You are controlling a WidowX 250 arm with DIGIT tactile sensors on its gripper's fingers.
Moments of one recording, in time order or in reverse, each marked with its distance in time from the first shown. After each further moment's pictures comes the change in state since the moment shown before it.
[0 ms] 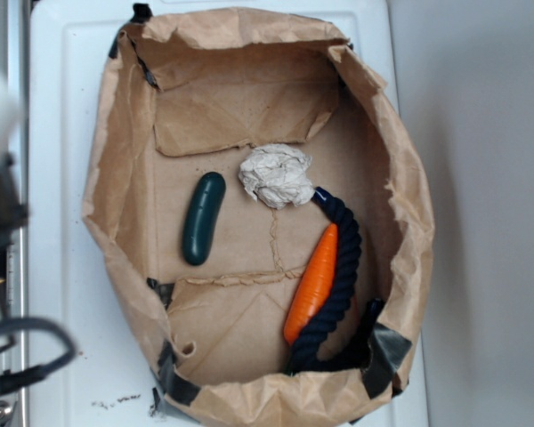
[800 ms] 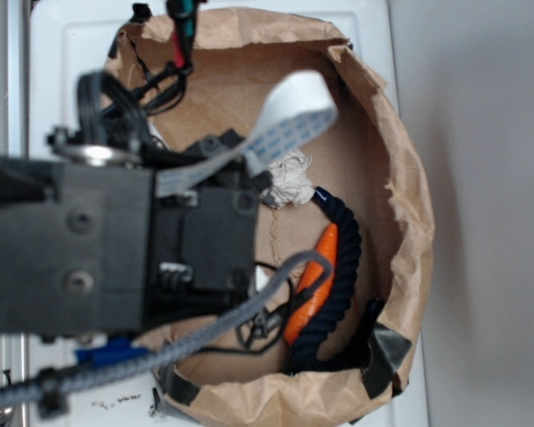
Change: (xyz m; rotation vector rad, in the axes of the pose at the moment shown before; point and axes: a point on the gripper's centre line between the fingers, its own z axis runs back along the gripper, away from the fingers) arm 0.081 -0.004 -0.062 0.000 -0.201 0.496
